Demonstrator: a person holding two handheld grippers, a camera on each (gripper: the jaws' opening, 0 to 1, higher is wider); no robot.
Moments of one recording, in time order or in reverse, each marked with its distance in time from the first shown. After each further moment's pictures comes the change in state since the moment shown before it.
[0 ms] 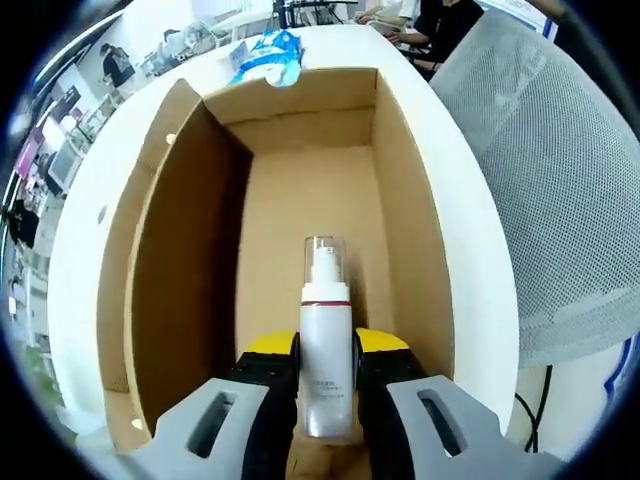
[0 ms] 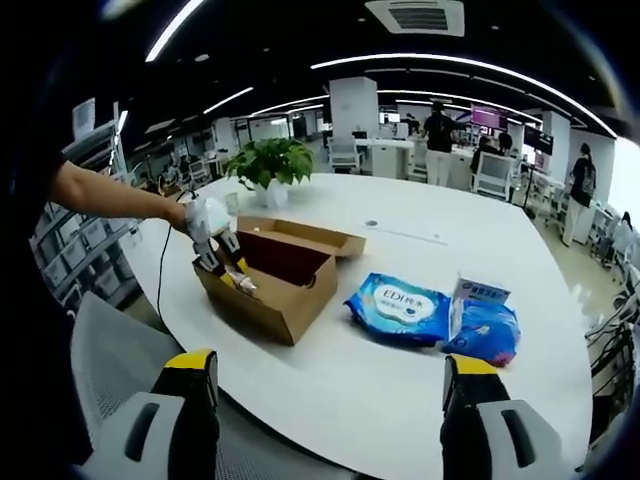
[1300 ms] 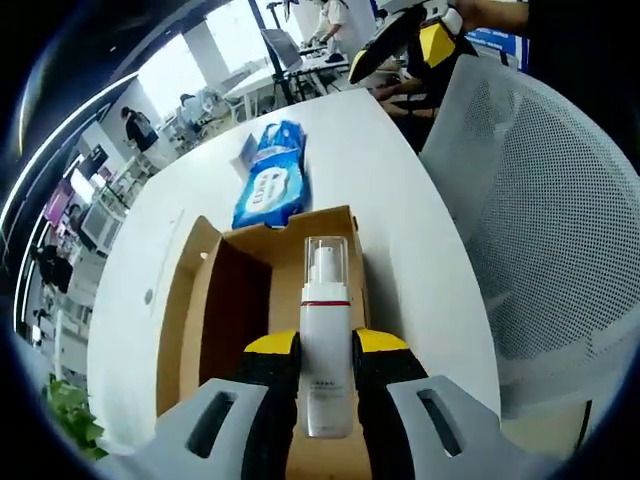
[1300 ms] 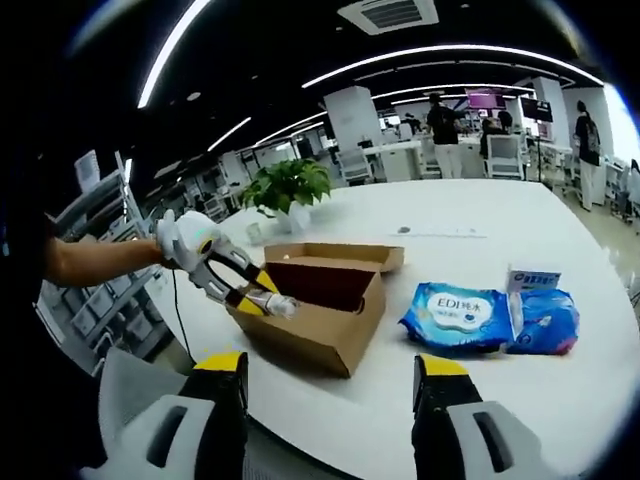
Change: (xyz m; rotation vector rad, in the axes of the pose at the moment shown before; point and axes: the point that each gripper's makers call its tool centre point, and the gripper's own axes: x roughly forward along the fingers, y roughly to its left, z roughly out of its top) left arm -0.051 -0.025 0.083 0.128 -0.246 0.154; right arm 0.040 0.049 0.023 0.185 -0.087 0.144
